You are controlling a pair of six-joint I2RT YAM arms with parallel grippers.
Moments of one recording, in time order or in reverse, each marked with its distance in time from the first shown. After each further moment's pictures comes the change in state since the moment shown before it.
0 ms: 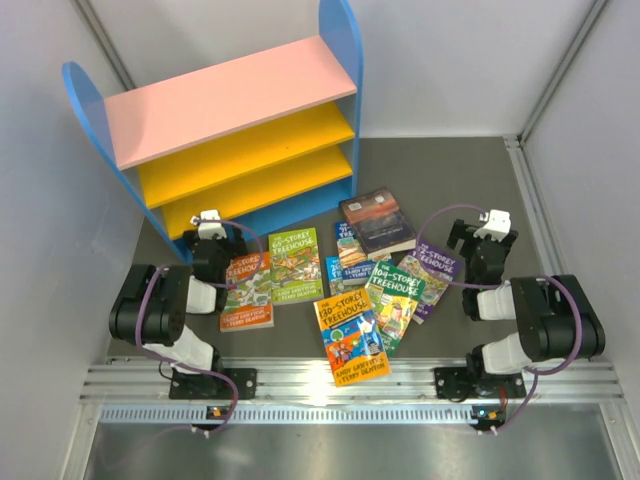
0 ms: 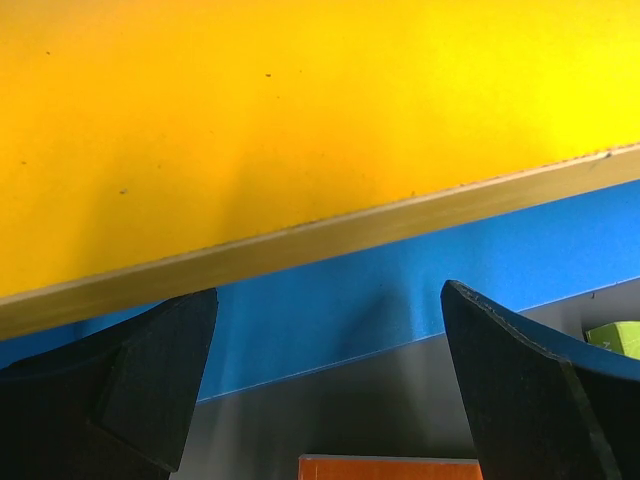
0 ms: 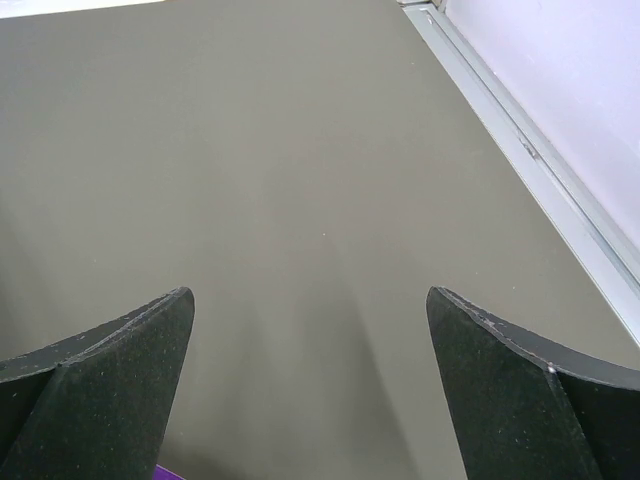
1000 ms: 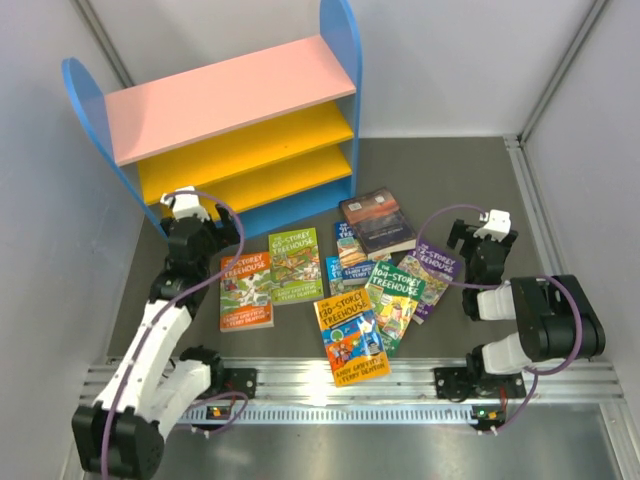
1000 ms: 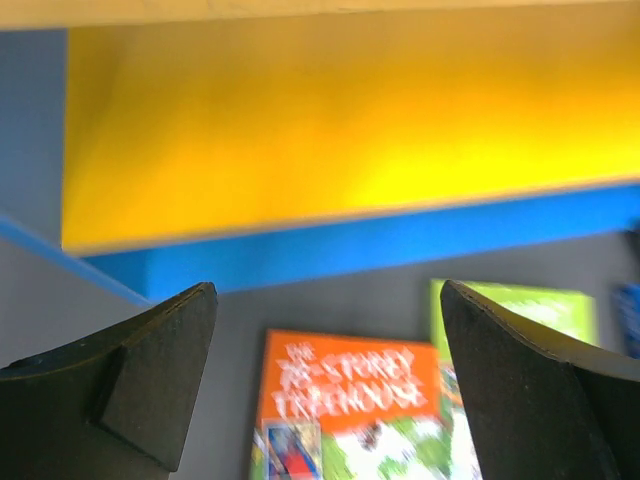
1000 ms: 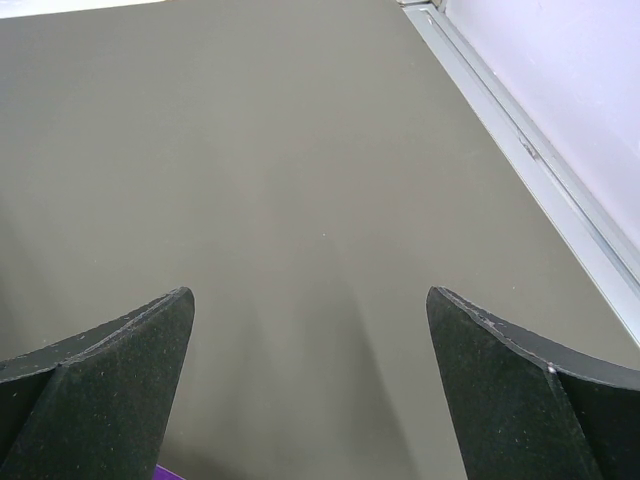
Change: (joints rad) left arm -0.113 -0.704 0.357 -1.175 -0.130 -0.182; right arm 0.000 0.000 0.000 0.000 0.000 0.000
